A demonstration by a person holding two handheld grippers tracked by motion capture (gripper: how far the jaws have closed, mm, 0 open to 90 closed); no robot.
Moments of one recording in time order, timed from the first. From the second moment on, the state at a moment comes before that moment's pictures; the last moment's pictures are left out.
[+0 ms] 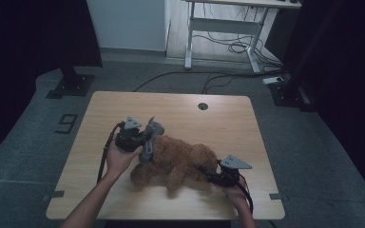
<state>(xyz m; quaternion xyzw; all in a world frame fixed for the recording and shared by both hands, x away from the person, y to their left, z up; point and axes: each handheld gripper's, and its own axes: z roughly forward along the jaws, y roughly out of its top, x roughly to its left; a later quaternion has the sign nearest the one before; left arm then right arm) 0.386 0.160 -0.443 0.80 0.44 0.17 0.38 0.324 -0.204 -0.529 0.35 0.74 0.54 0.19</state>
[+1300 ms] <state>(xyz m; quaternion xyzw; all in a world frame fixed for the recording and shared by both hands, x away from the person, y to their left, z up) 0.372 0.106 -0.442 0.81 0.38 0.08 0.43 0.324 -0.215 -0.511 0.39 0.74 0.54 0.11</state>
